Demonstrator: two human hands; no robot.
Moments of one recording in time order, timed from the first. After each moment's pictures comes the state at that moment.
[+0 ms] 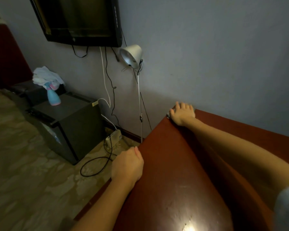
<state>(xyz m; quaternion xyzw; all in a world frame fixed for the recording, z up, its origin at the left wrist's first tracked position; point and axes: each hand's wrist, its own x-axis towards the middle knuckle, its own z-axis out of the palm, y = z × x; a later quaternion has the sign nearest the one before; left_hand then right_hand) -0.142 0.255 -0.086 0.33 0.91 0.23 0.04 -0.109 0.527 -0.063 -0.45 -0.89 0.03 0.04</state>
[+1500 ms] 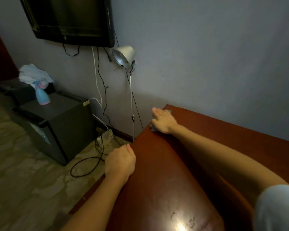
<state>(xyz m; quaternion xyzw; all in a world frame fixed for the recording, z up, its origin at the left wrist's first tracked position) -0.141 0.257 -0.084 0.32 0.92 0.24 0.03 -0.099 0.472 -0.053 -0.30 -0.95 0.07 0.04</state>
